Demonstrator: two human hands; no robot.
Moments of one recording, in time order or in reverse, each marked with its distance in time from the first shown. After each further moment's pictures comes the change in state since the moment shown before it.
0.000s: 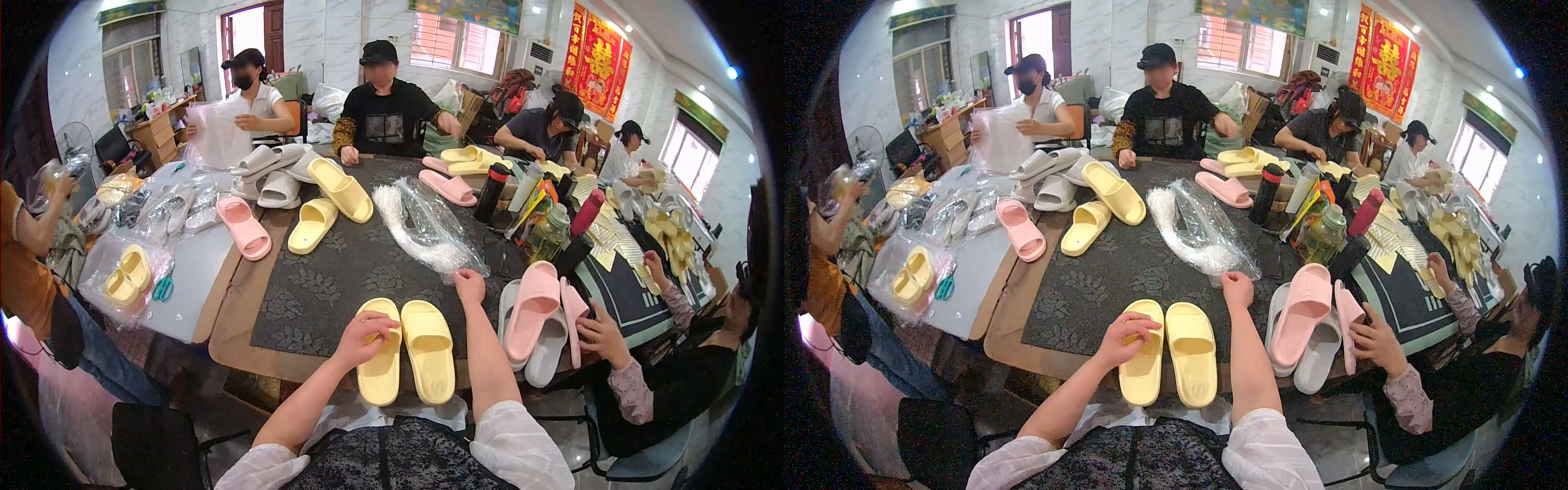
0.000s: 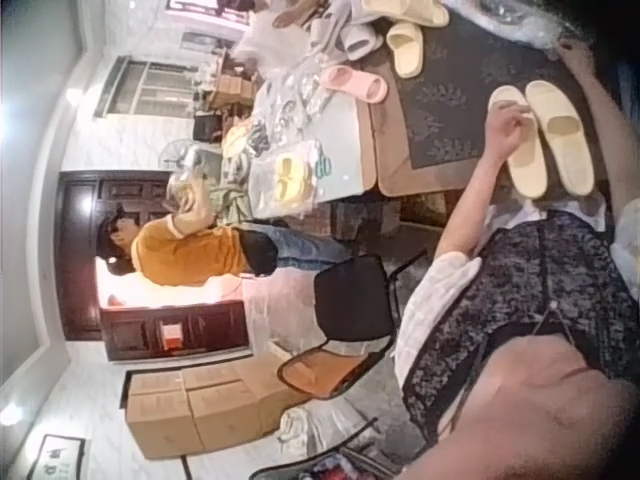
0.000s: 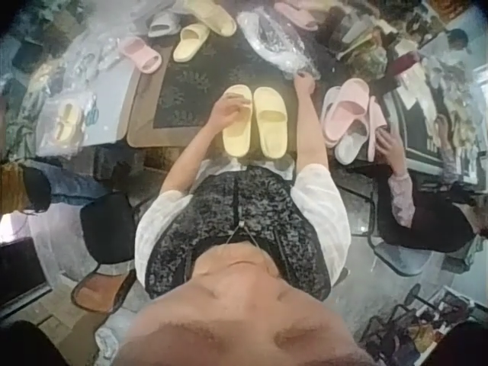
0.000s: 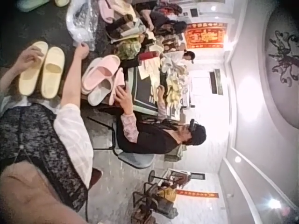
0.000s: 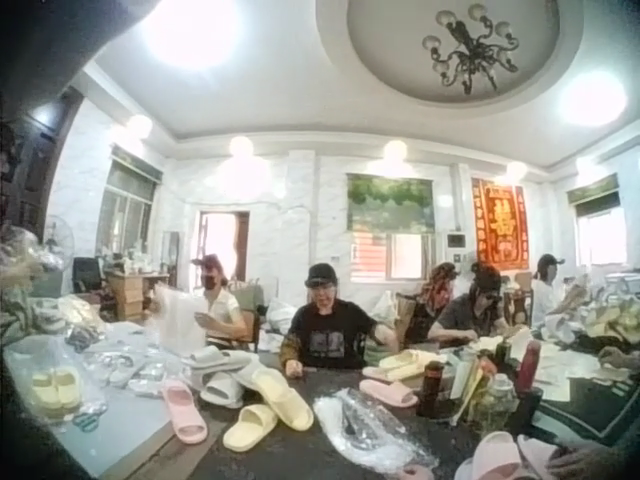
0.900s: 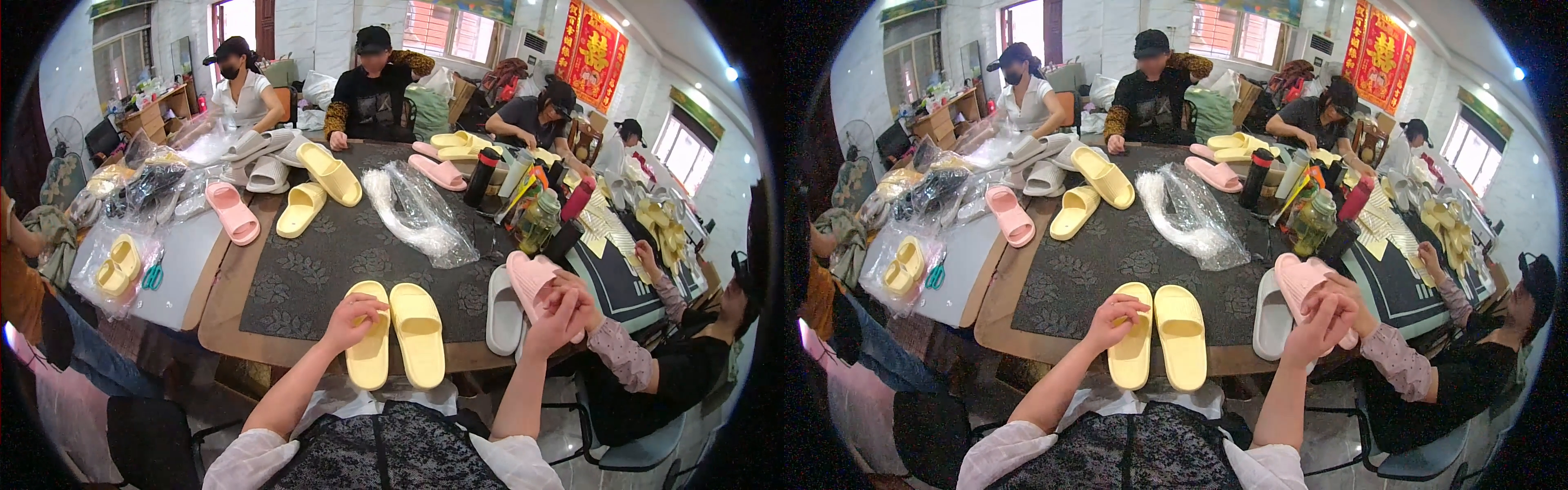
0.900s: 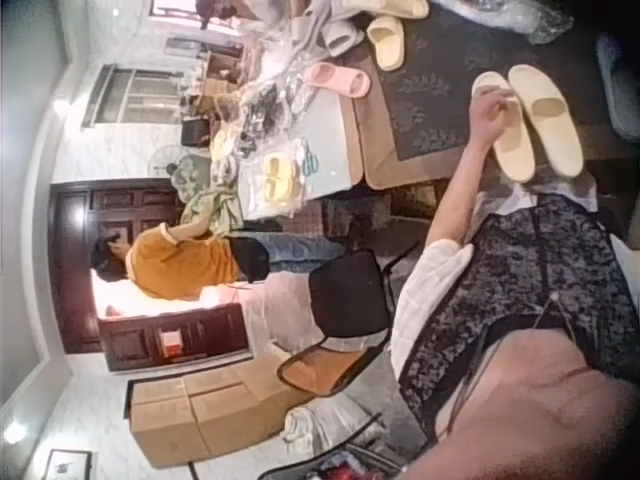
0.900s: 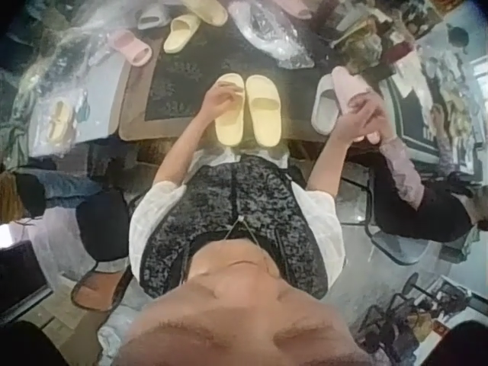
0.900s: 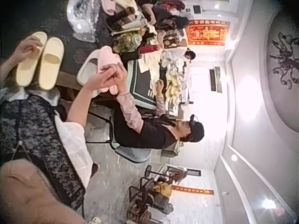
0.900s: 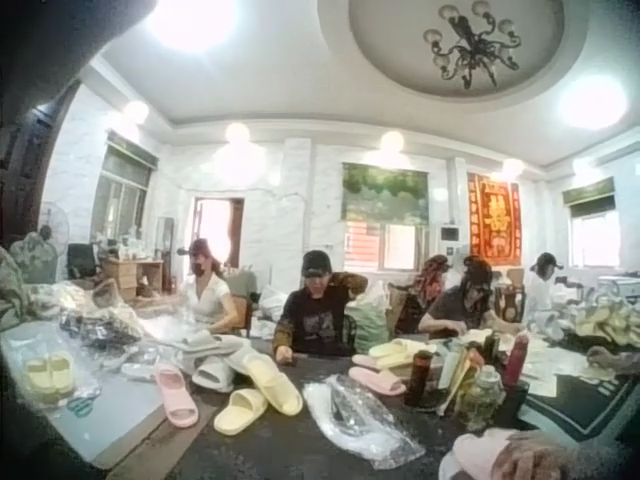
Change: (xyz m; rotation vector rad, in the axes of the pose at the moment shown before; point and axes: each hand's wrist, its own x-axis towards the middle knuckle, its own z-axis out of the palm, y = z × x) left_hand 0.001 0.000 0.003 0.000 0.000 0.003; right_hand -0.130 -0.064 -0.217 0.996 0.544 -0.539
